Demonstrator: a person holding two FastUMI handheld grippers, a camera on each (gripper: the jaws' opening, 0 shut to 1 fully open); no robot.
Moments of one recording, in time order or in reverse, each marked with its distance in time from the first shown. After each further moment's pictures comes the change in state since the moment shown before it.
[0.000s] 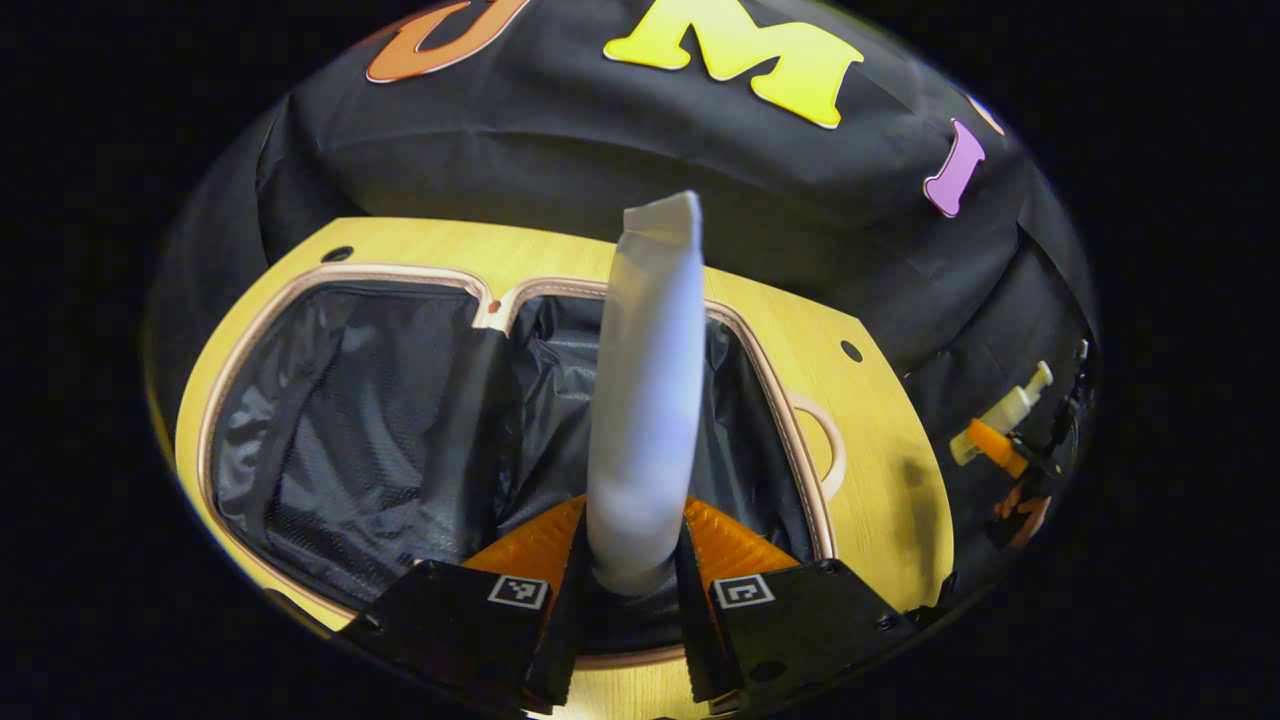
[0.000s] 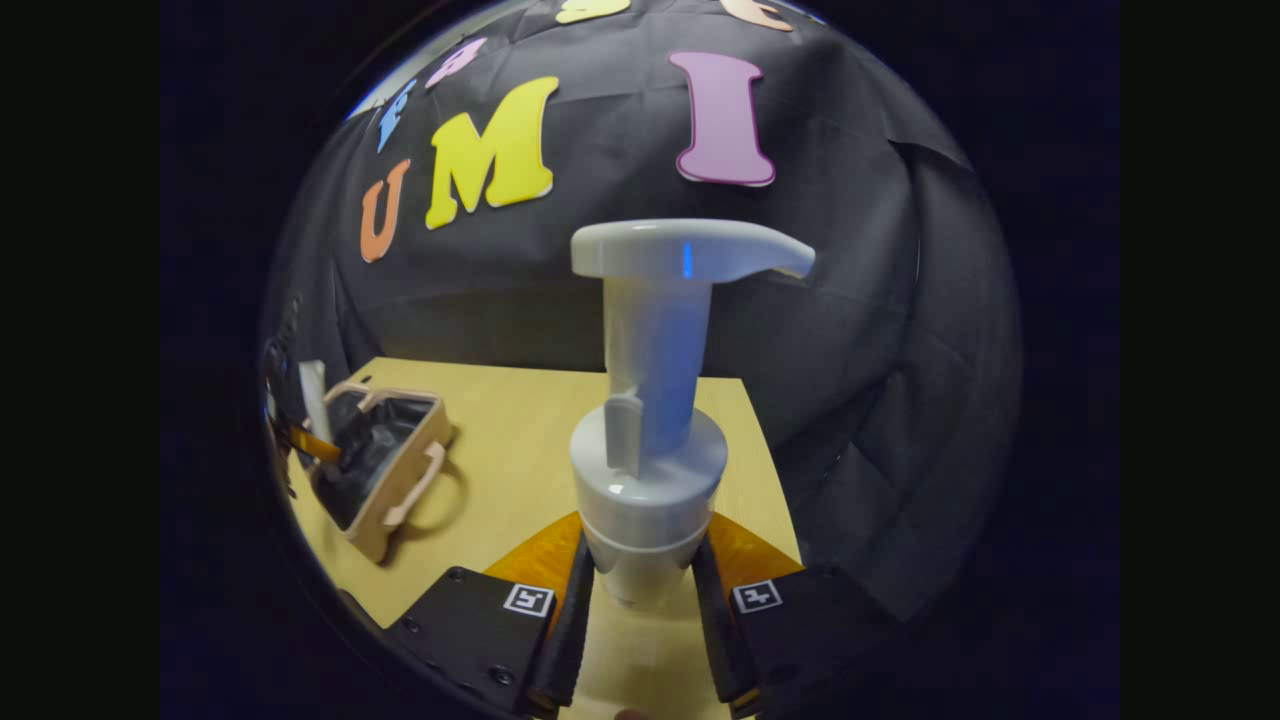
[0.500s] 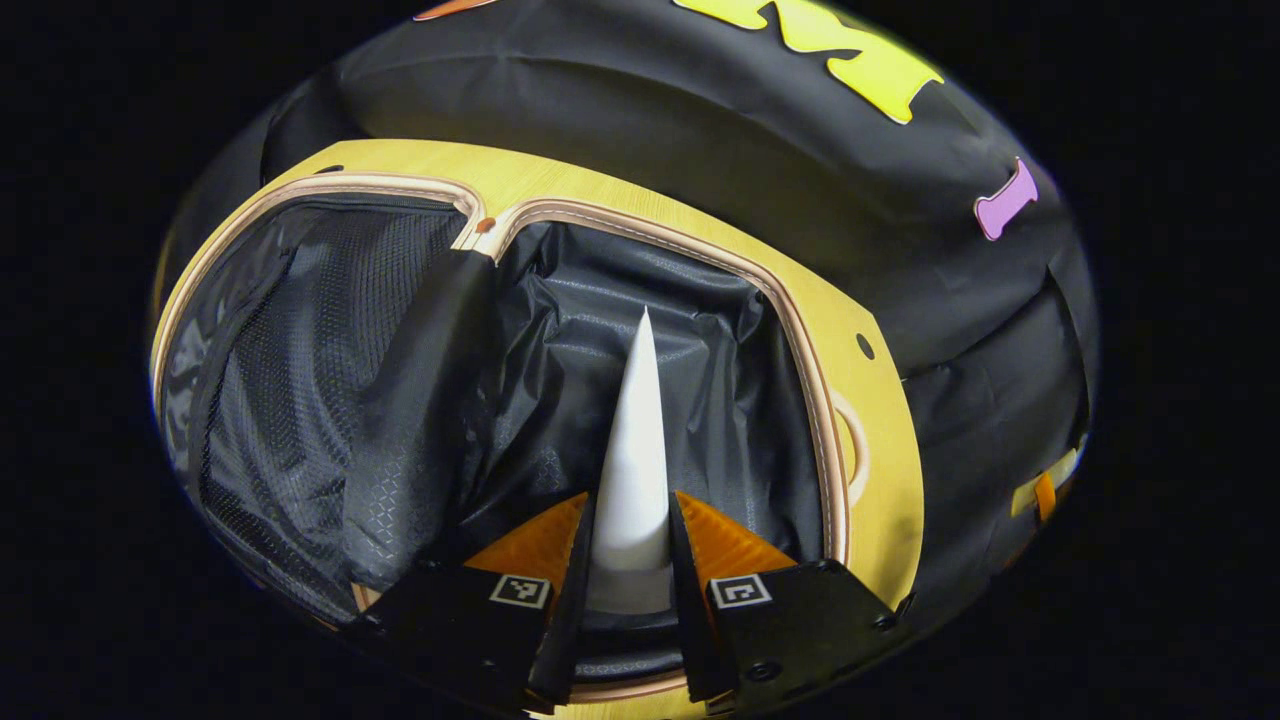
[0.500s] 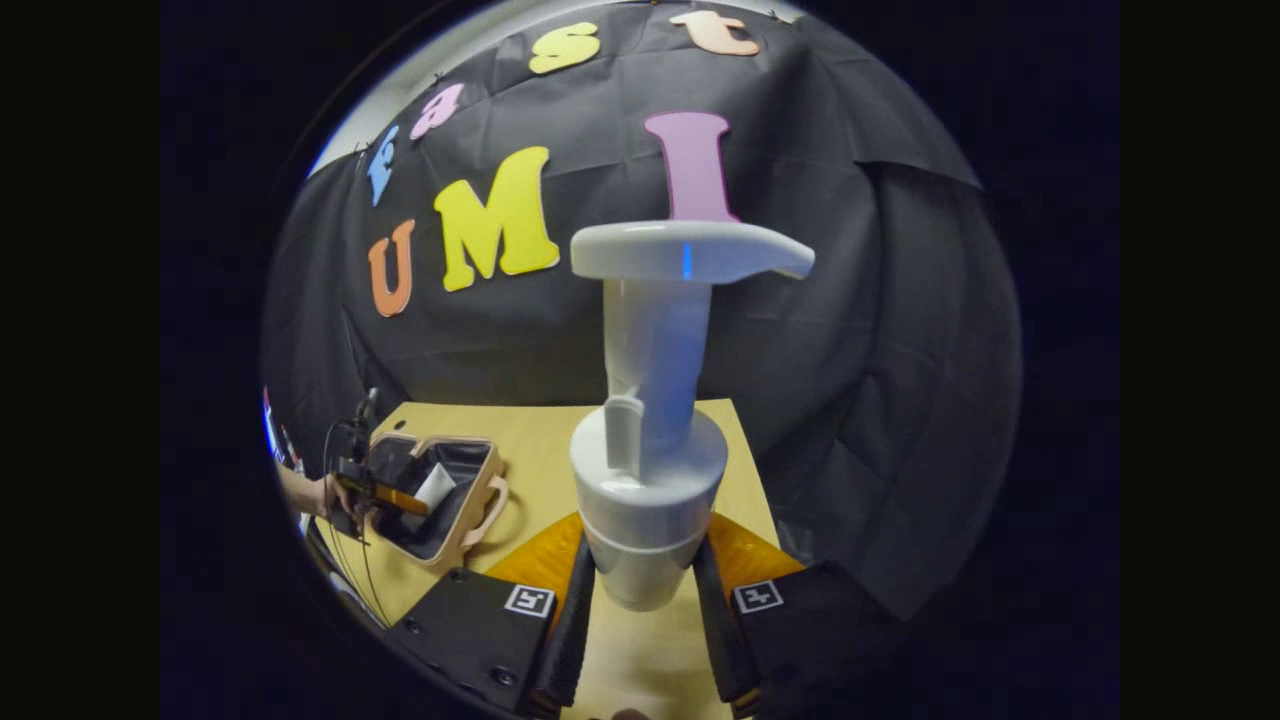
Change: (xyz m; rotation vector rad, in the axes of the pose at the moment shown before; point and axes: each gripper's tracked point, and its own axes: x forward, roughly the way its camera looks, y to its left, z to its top) left arm 0.034 0.007 -0.018 -0.150 0.148 -0.022; right arm -0.111 0.025 0.038 0.033 -0.054 0.021
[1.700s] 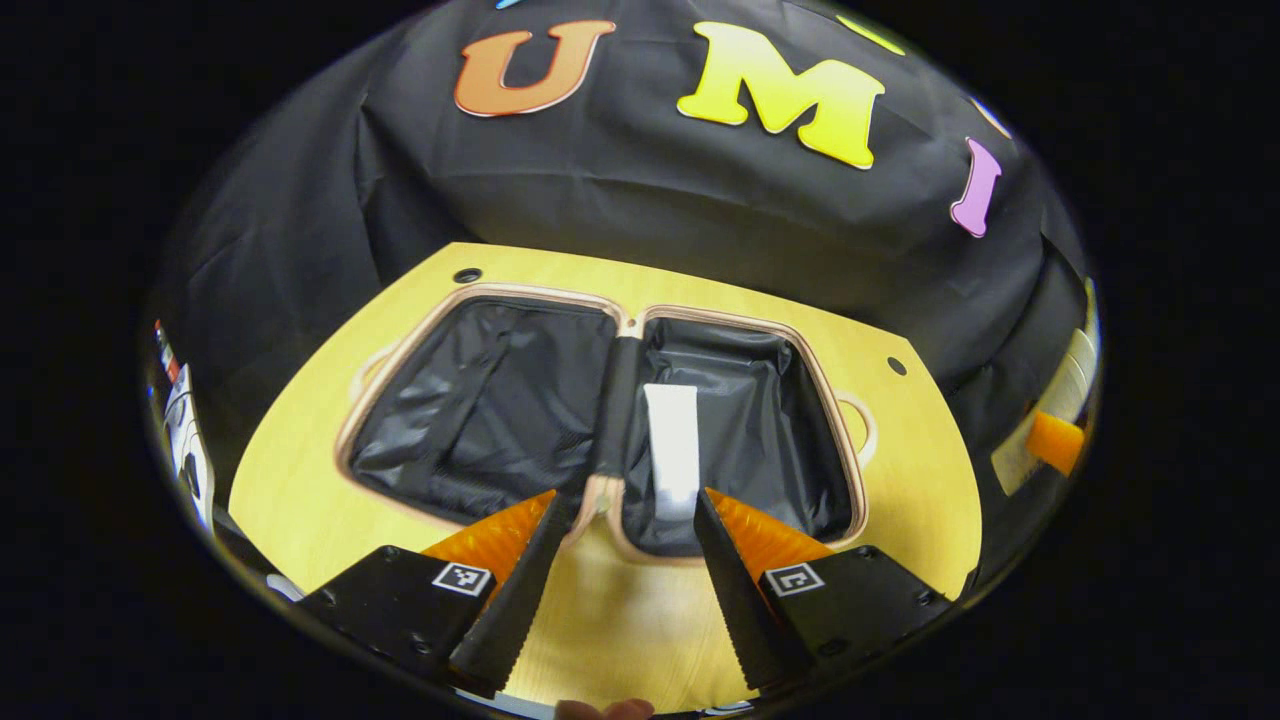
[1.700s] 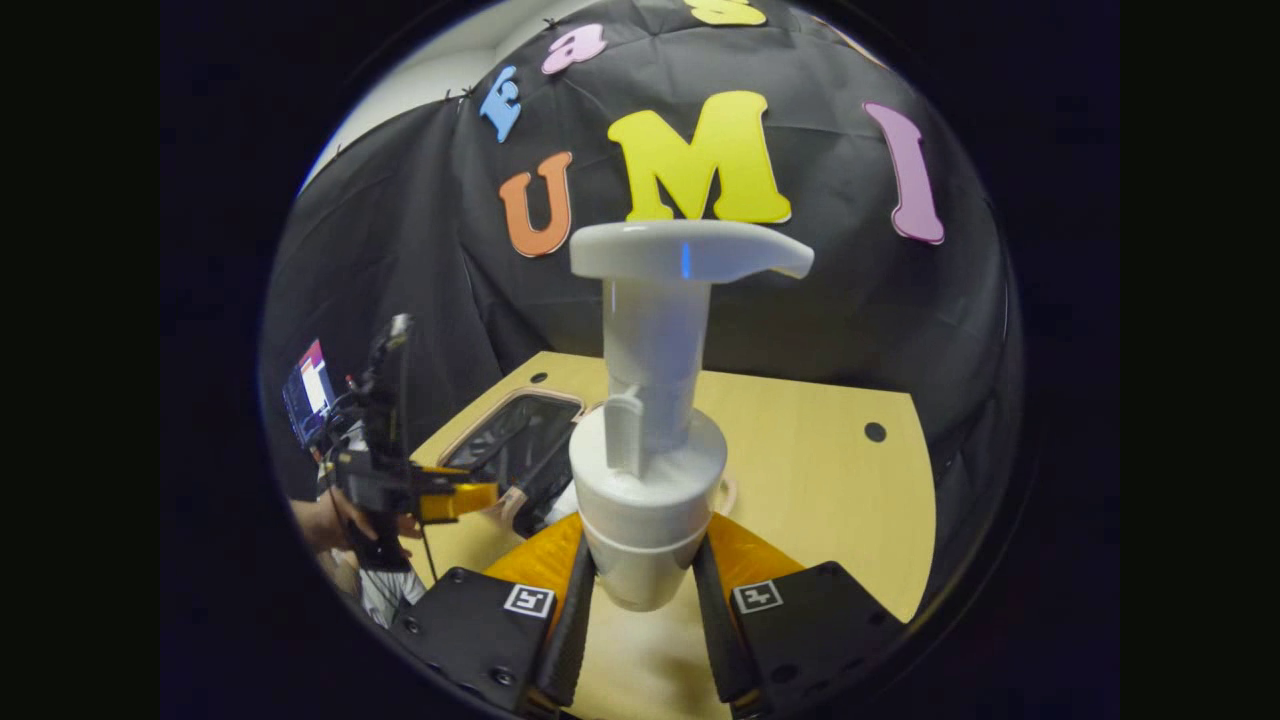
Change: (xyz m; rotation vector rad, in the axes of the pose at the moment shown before) left arm -0.180 0.036 -0.041 0.079 -0.283 0.217; right arm 0.035 0.261 -0.037 -0.114 0.152 0.397
